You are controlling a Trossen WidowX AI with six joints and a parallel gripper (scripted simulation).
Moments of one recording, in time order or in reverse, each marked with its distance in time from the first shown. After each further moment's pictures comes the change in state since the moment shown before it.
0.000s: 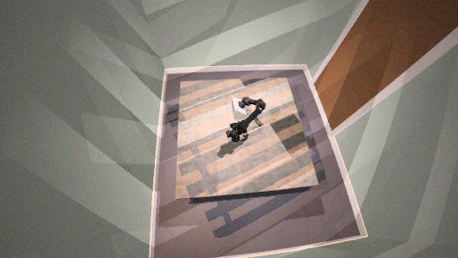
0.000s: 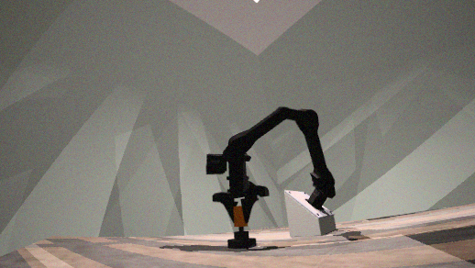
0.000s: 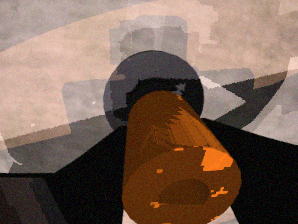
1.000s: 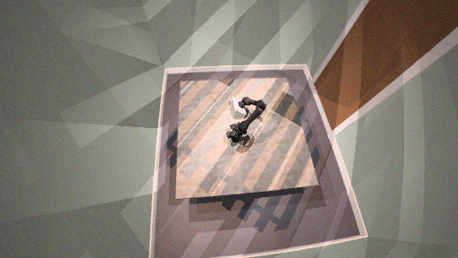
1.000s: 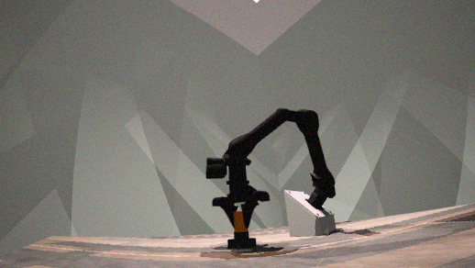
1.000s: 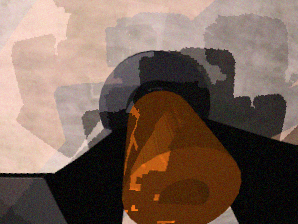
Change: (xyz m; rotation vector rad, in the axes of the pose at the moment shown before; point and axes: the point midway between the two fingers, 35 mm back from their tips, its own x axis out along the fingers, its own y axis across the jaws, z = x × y) arm 0.015 -0.001 -0.001 -0.007 -0.006 0.001
